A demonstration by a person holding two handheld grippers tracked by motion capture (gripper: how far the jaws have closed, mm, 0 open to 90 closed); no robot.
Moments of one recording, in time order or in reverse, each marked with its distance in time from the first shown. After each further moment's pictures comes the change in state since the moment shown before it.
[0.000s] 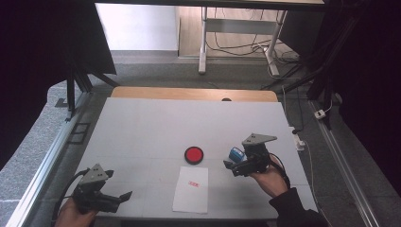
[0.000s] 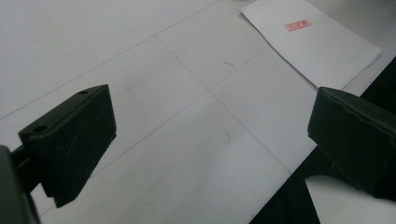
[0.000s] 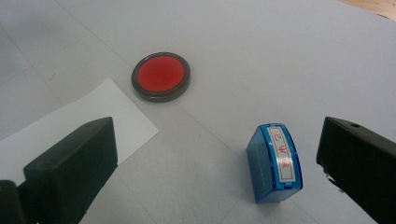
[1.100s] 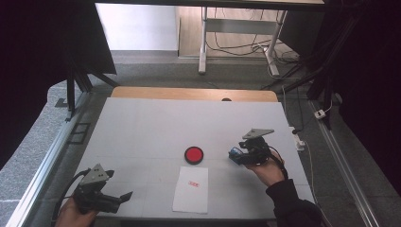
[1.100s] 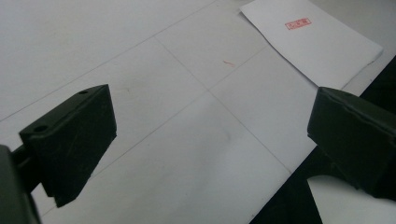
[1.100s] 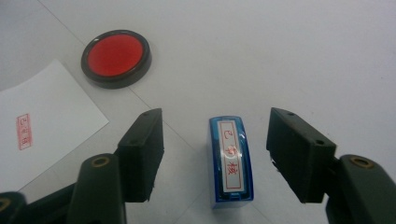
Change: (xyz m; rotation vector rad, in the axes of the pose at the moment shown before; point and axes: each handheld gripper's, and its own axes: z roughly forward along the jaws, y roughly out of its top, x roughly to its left) left arm -0.001 0.000 0.000 0.004 0.002 0.009; right arm -0.036 -0.005 0.026 0.072 -0.014 -0.012
